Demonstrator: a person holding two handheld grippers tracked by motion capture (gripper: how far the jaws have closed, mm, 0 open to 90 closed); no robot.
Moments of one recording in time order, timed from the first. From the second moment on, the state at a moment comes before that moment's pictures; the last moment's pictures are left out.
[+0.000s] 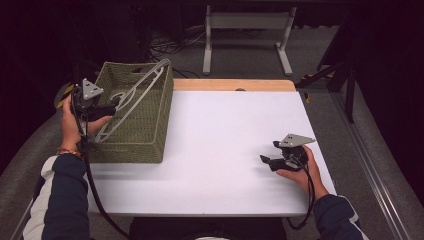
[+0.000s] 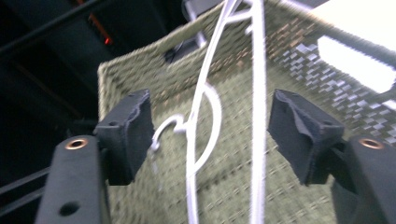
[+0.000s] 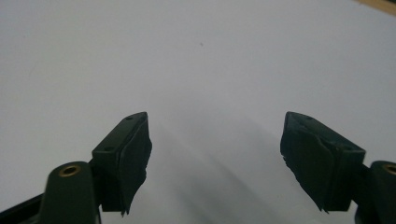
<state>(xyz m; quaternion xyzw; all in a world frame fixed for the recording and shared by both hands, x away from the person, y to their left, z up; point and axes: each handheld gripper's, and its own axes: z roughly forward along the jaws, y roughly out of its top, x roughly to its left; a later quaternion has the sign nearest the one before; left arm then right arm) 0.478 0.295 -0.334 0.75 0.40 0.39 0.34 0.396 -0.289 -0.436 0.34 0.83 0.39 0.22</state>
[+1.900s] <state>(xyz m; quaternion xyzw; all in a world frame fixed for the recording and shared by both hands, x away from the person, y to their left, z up) 0.323 0.169 -0.430 0.80 0.20 0.26 0.50 0.332 -0.263 -0.421 0.31 0.77 0.46 0.33</state>
